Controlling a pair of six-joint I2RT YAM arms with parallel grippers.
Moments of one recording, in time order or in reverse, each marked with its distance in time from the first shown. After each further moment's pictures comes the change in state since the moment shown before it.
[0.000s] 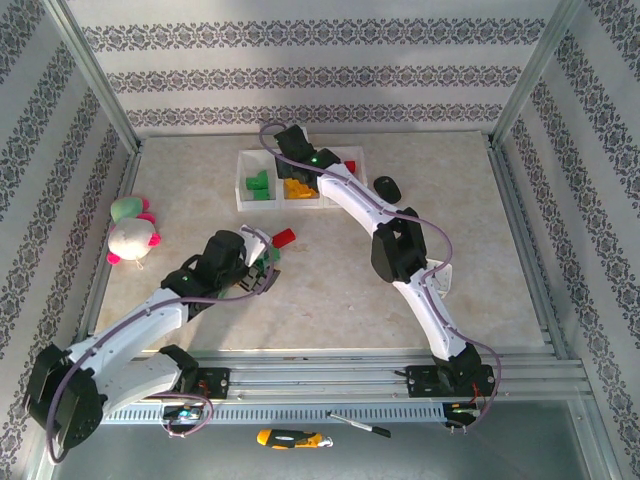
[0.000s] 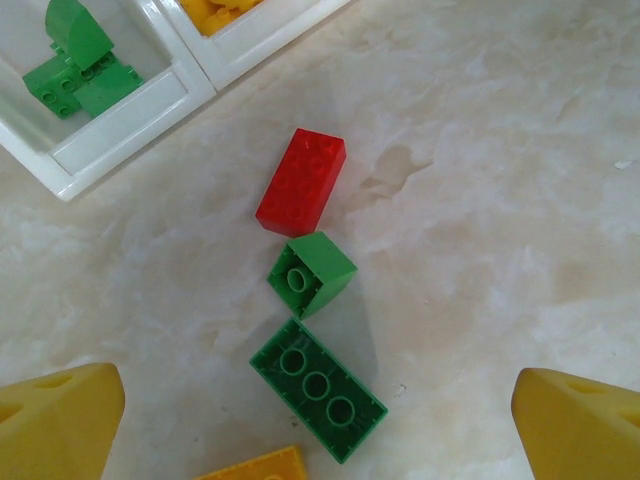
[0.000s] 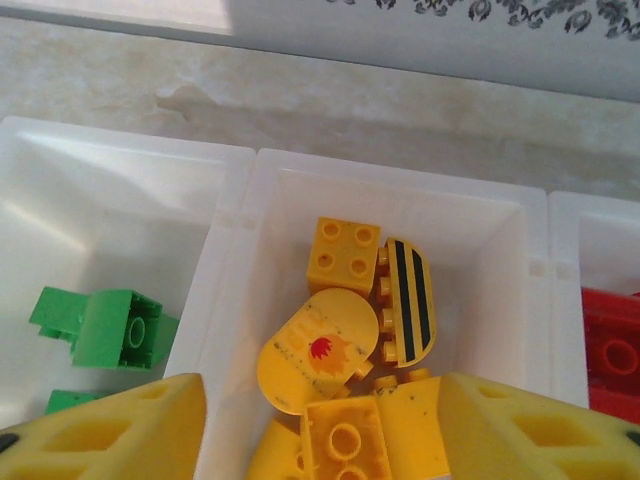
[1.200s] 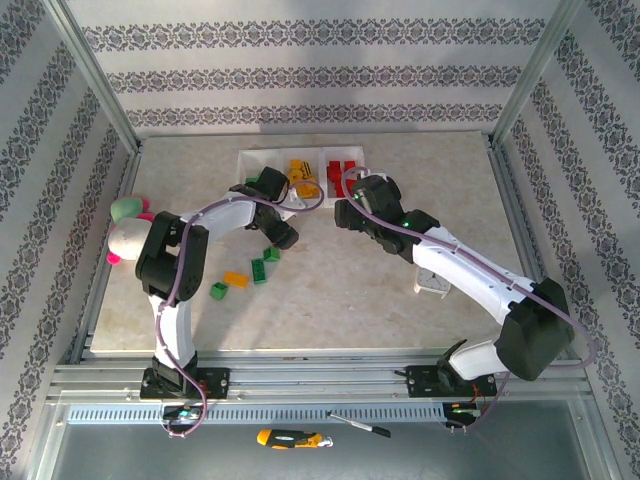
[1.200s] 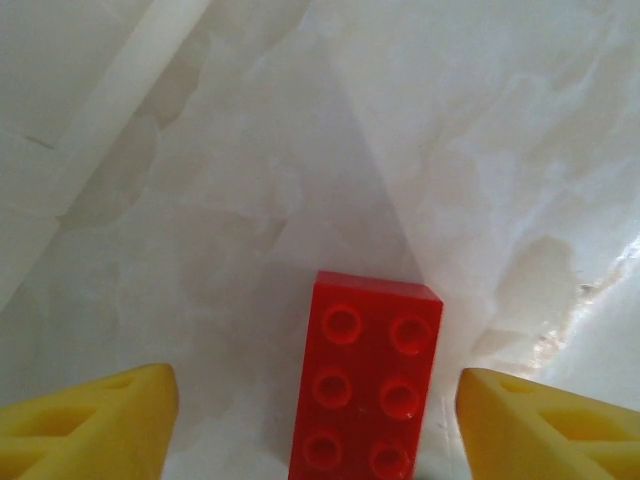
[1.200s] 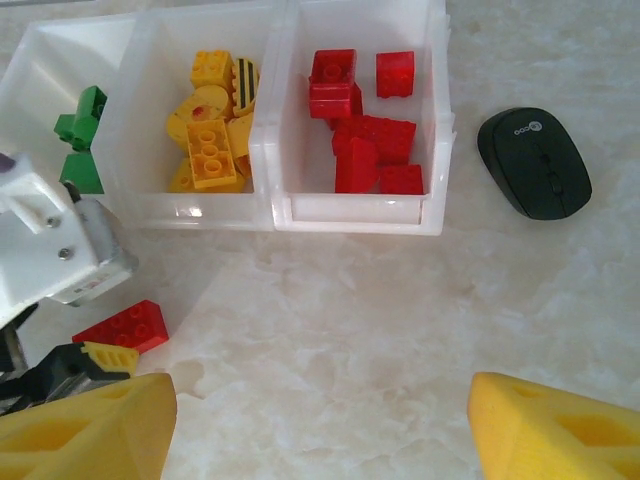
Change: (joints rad) left arm 0.143 0.957 0.772 -0.299 0.190 0.283; right arm -0.003 -1.094 -1.297 0.227 -0.008 0.151
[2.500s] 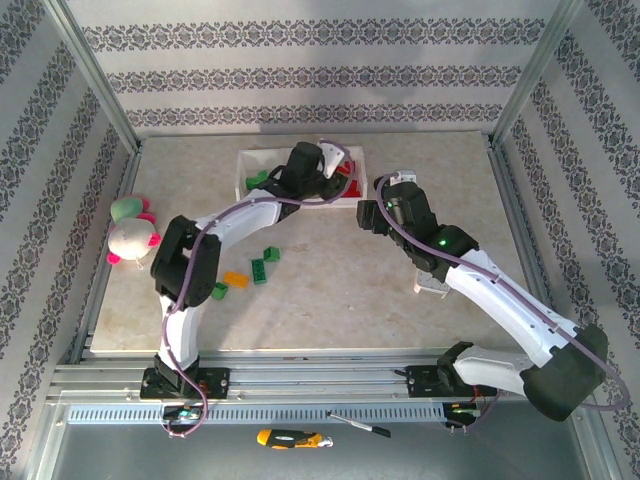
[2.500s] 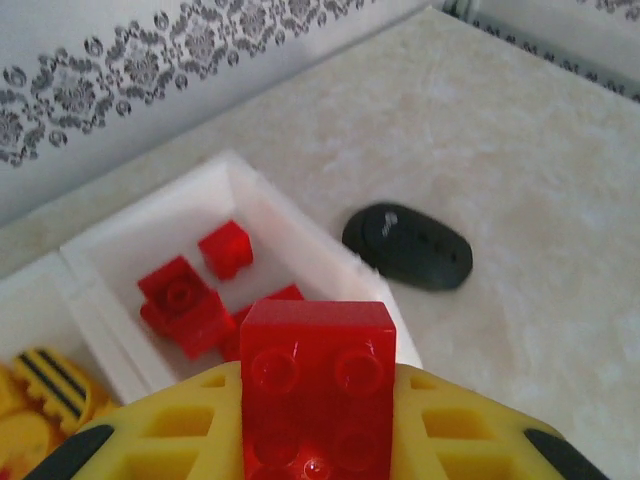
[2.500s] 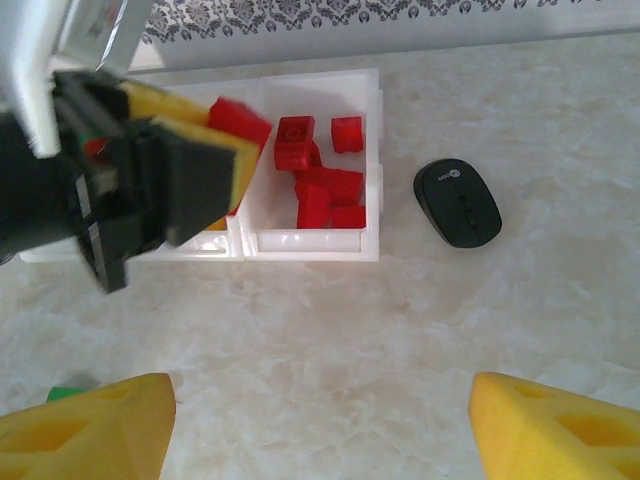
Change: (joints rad) left arm -0.173 0.054 0.222 0.568 -0.024 -0.380; right arm -0.052 -0.246 -0.095 -0.026 0.019 -0.058
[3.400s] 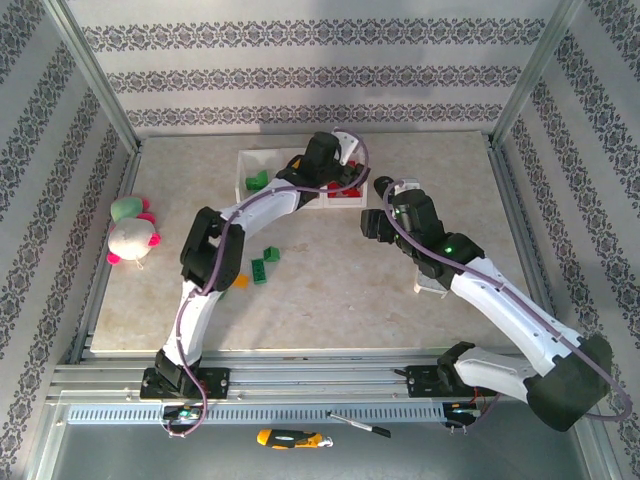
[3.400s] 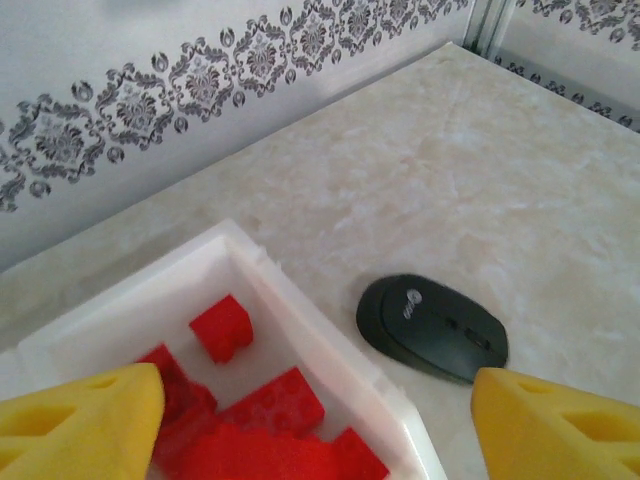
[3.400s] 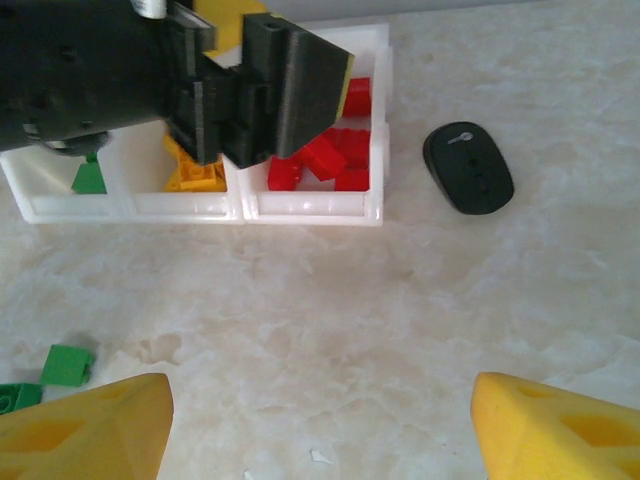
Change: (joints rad) left arm -0.006 0.159 0.212 -0.024 -0.022 -0.017; right arm -0.032 -0.044 -0.081 0.011 -0.098 -0.018
